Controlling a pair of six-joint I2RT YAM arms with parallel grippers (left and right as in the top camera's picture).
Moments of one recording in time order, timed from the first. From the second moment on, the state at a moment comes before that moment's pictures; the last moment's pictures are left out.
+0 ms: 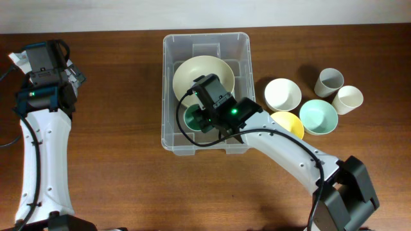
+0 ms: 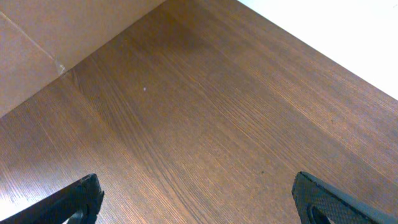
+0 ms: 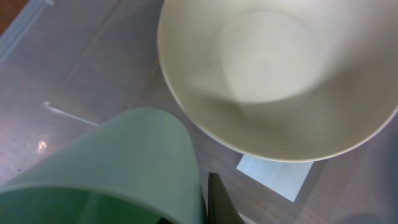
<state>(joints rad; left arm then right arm) 0.20 1.54 1.48 -0.75 -0.47 -0.40 0.68 1.77 1.38 -0.59 0.08 0.09</state>
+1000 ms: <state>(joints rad) 0.20 1.54 1.48 -0.75 -0.47 -0.40 0.77 1.77 1.38 -0.66 0.08 0.10</state>
